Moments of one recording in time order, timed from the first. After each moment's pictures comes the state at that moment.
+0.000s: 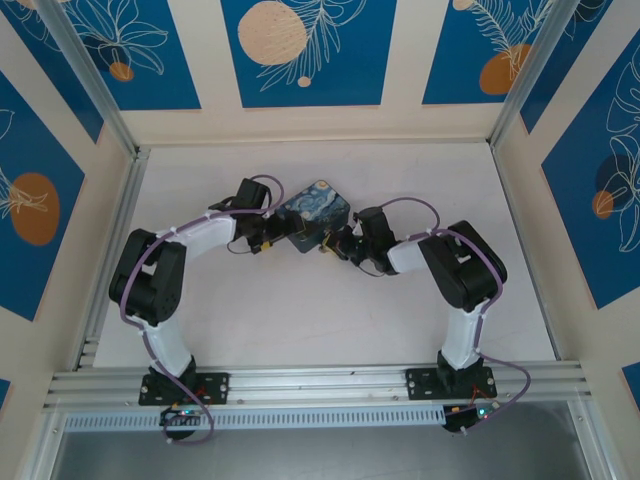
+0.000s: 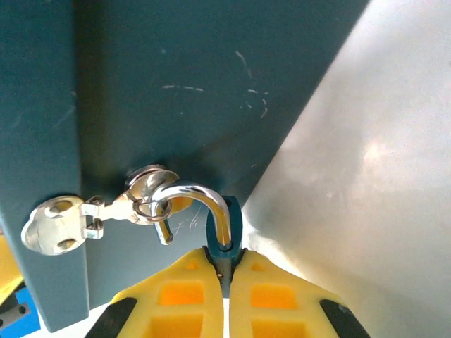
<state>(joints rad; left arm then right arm) -0.41 1.81 1.16 -0.37 0.33 -0.71 0.47 1.90 0.81 0.43 -0.45 1.12</state>
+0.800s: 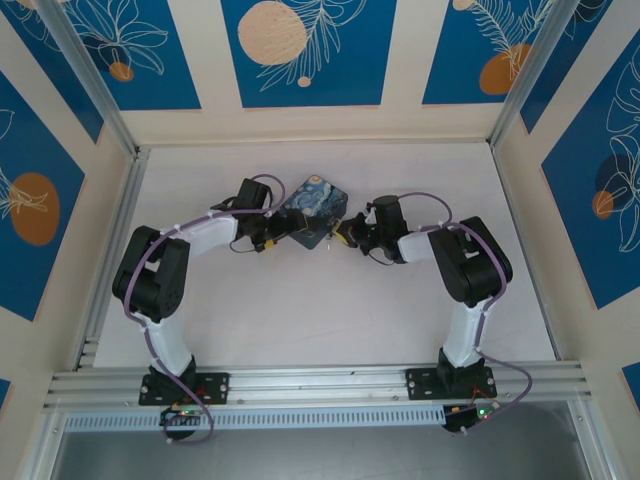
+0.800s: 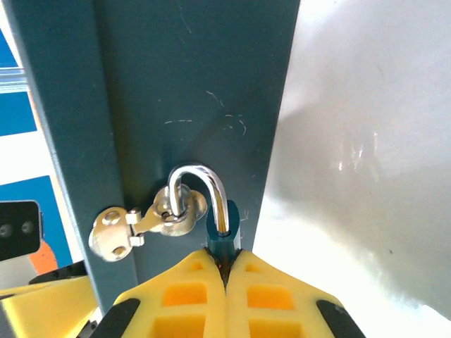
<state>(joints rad) -0.40 1.84 1.16 -0.31 0.37 -0.73 0.35 1.90 0.86 0.40 -0.55 1.18</state>
